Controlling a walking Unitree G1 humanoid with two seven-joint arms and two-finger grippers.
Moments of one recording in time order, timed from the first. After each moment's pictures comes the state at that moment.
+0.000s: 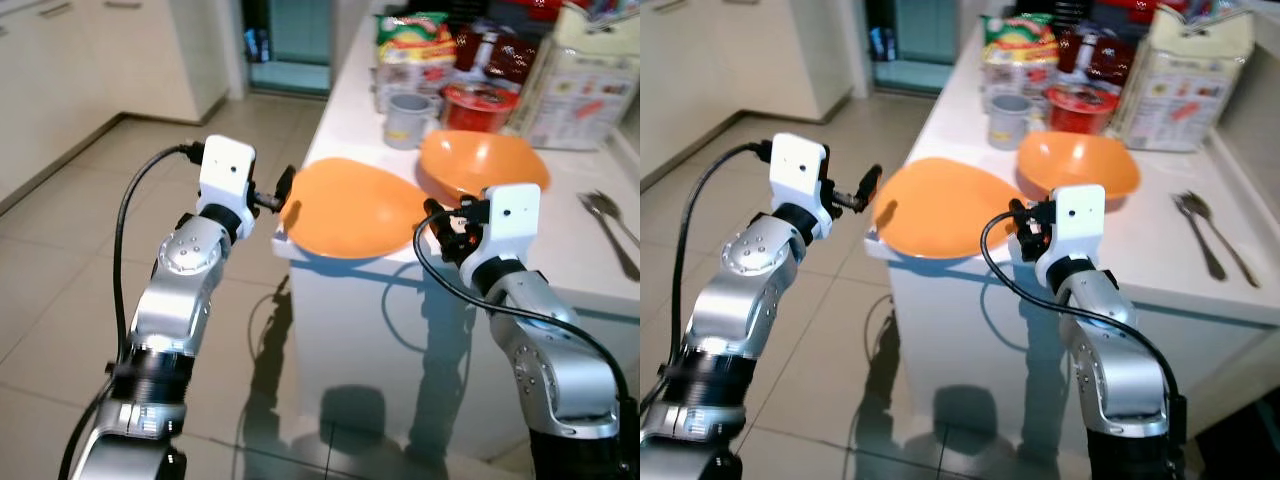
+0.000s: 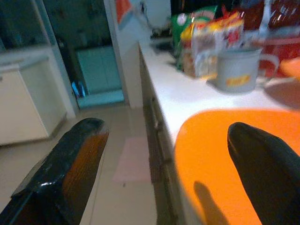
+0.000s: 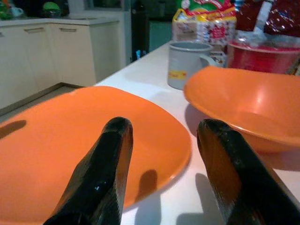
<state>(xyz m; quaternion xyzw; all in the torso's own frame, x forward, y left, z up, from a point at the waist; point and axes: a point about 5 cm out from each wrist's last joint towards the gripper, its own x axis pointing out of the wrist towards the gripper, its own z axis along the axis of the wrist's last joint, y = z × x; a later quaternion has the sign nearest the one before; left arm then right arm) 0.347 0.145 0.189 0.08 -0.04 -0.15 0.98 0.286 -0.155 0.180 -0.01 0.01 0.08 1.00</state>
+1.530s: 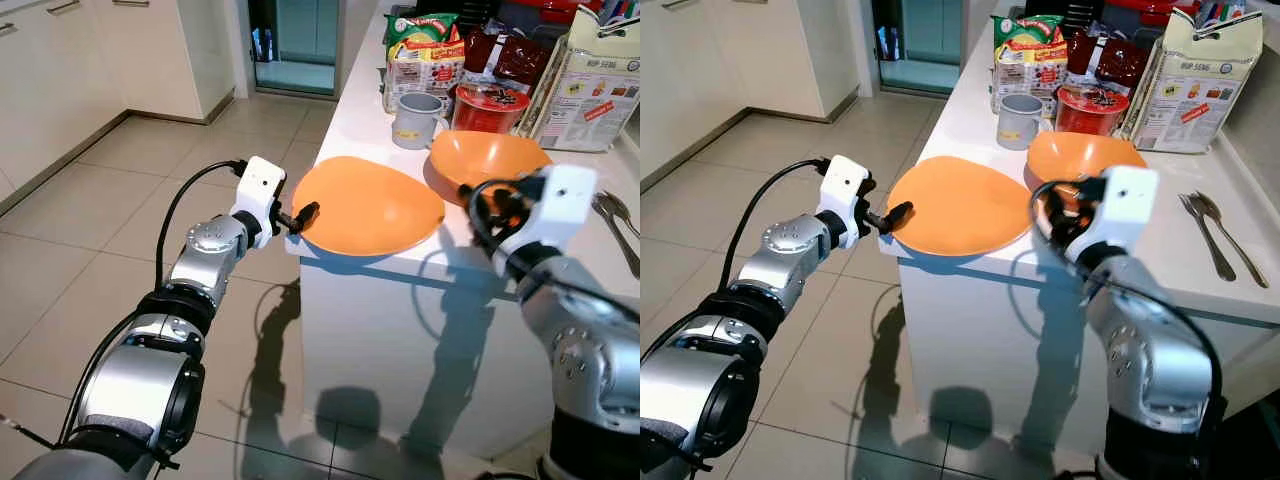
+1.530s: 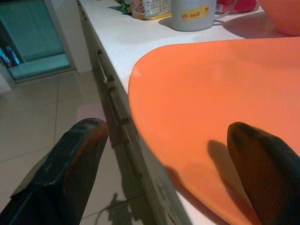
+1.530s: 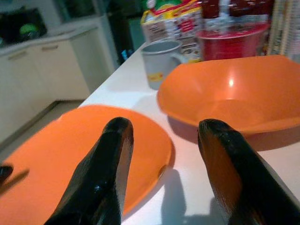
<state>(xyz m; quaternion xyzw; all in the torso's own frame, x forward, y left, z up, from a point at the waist) 0.387 0.131 0.146 0.10 0.06 -0.27 0.96 0.287 -0.184 0.203 0.10 0.03 0.02 0.99</state>
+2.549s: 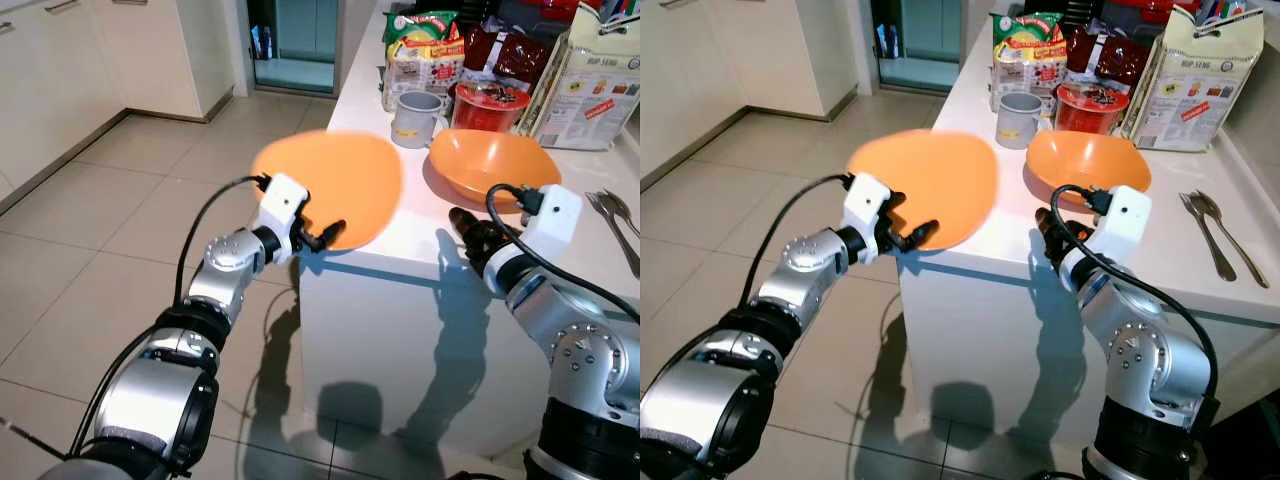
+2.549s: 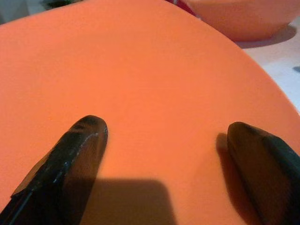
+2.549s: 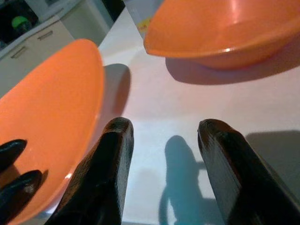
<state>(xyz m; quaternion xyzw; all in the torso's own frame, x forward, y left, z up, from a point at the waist) 0.372 0.105 0.131 0.08 0.04 -0.36 0.93 0.290 -0.180 0.175 0.21 0.12 0.02 0.97</state>
